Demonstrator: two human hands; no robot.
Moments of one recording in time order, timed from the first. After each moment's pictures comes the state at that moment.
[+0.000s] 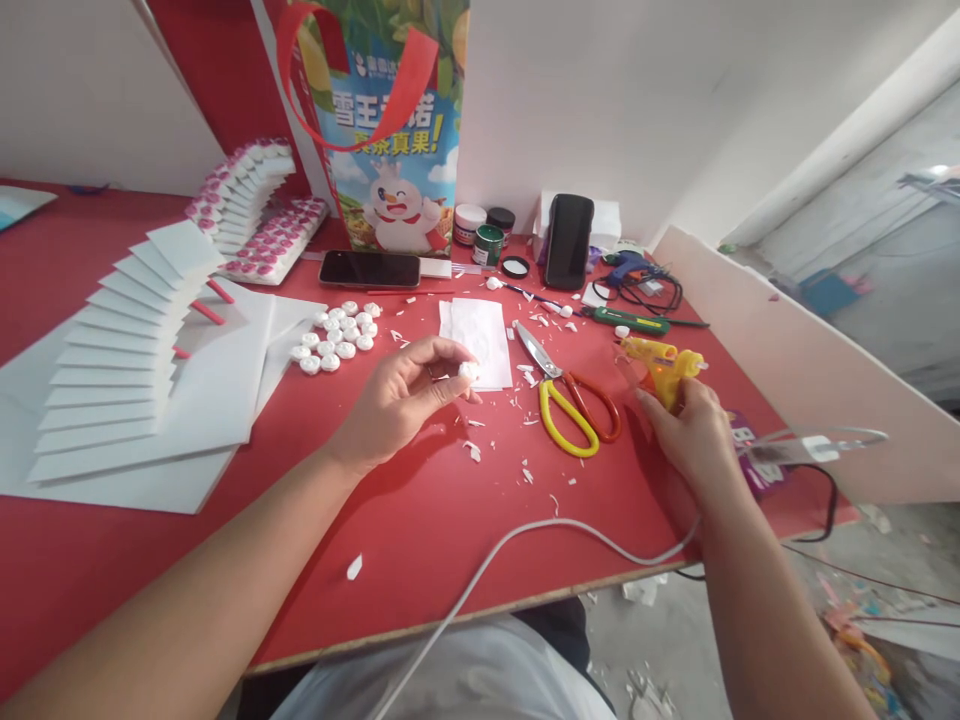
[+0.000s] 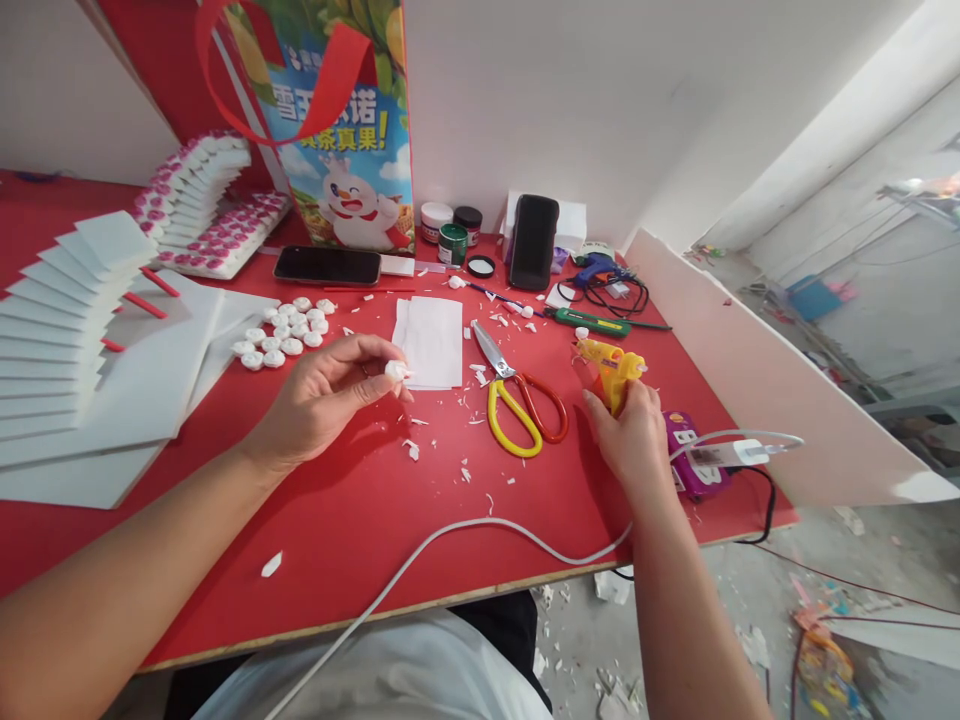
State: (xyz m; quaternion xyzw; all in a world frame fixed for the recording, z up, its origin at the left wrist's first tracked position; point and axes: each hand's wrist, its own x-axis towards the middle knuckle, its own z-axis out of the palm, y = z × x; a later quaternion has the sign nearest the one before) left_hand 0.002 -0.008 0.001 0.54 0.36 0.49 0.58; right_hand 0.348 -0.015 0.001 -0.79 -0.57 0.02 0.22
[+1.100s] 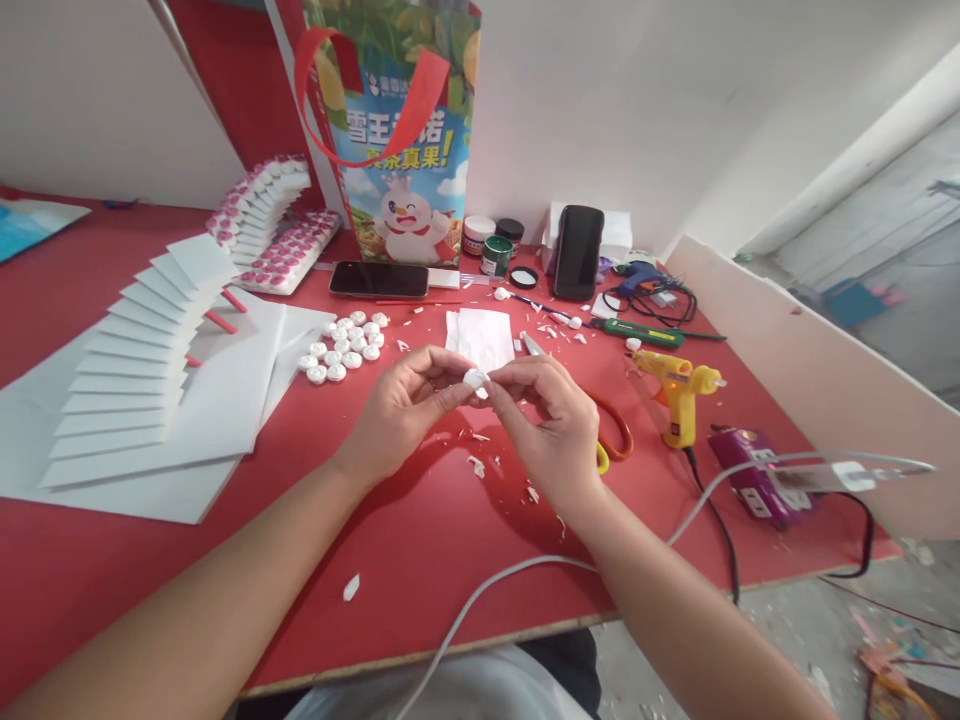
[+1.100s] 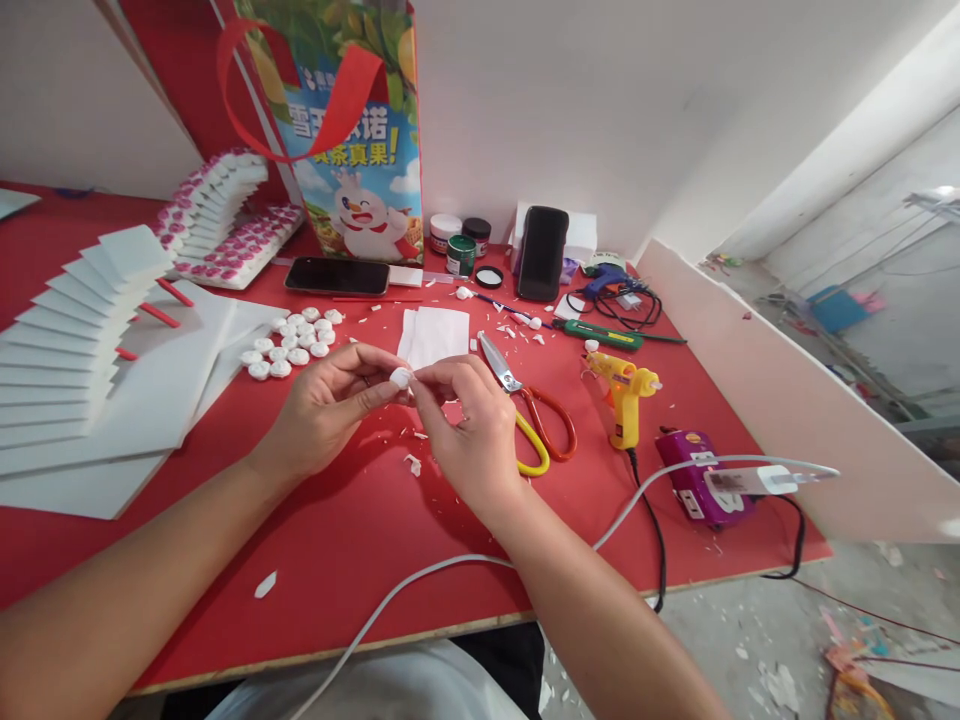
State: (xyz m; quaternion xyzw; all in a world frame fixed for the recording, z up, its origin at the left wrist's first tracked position) left_hand 0.009 -0.005 -0.003 0.50 0.35 0.53 0.59; right_hand 0.176 -0.016 0.015 -0.42 -0.69 0.24 0.54
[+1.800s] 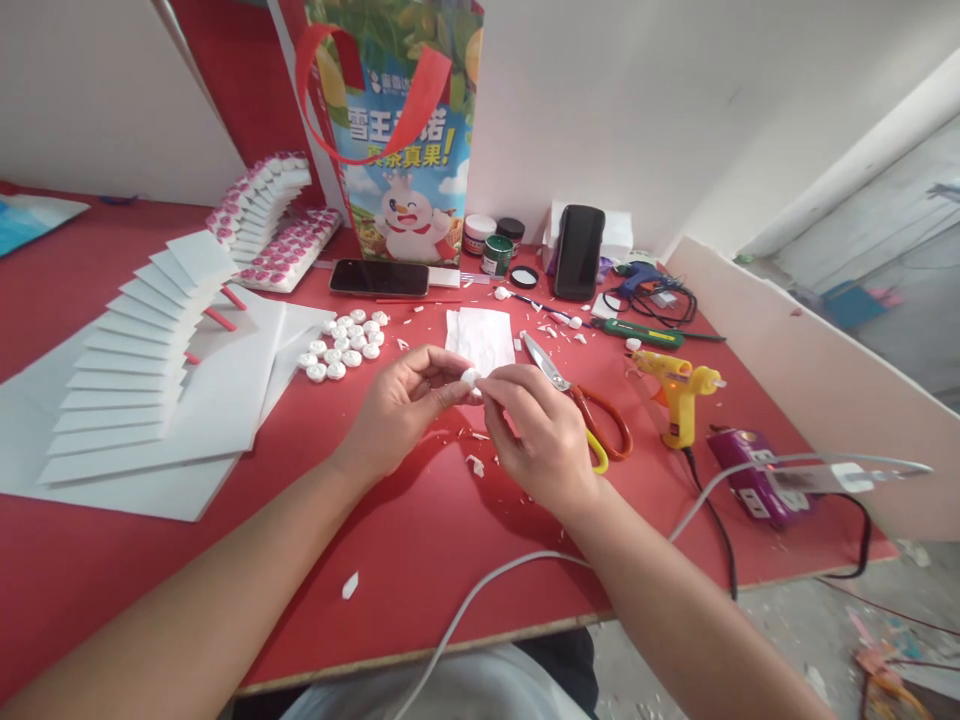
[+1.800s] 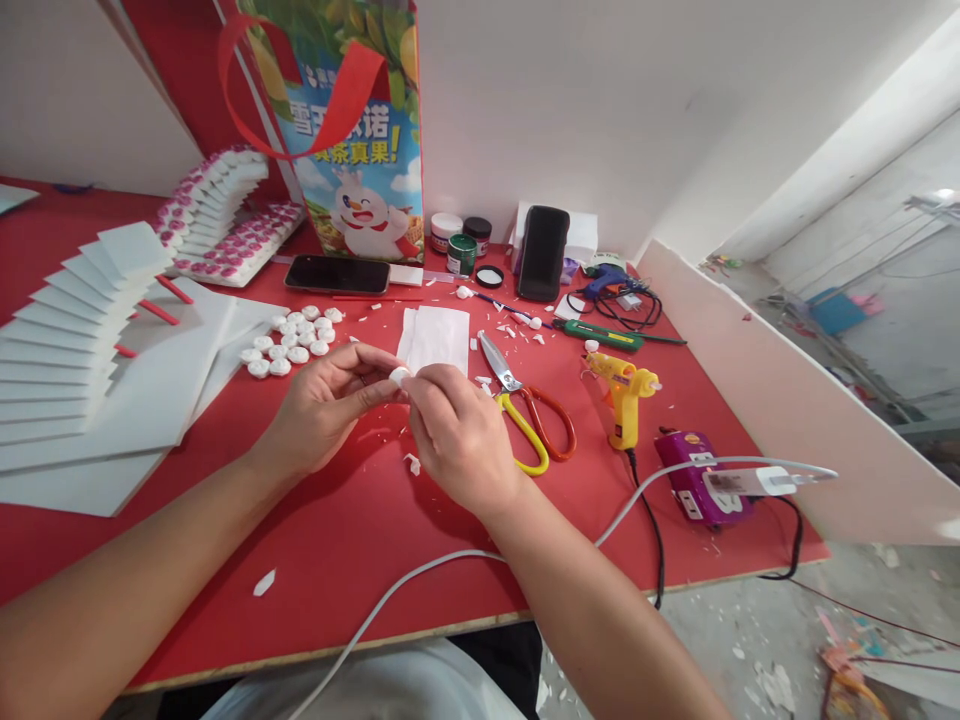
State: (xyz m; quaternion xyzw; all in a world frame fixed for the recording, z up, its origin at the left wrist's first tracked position) left_hand 0.007 -0.003 -0.007 0.50 0.37 0.53 0.57; right_hand 0.185 -0.012 0.008 -0.32 -0.84 -0.01 0.44
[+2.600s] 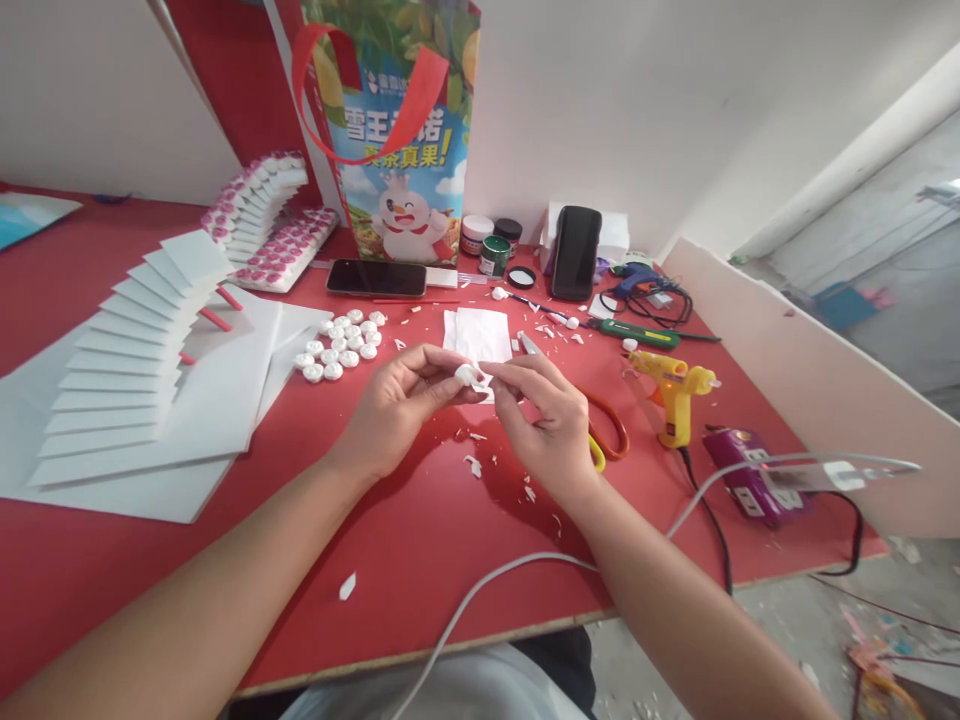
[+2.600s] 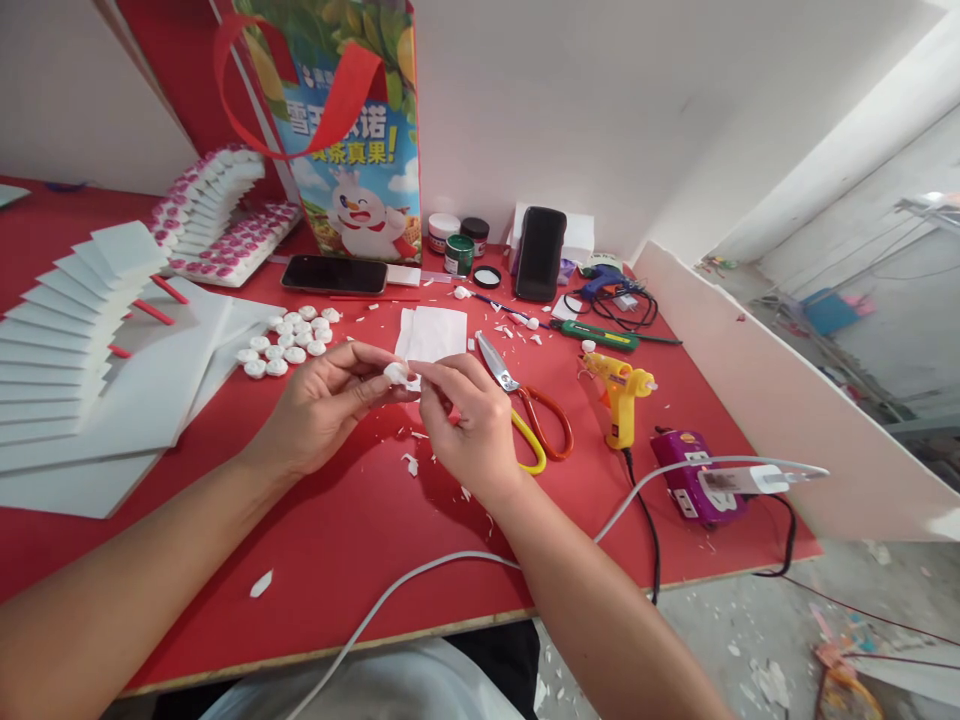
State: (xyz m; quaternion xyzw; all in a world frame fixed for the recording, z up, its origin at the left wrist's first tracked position) left_hand 0.009 -0.004 -0.005 0.44 0.35 0.54 0.63; right_hand 0.186 -0.007 0.009 -0.38 -0.75 0.17 0.50
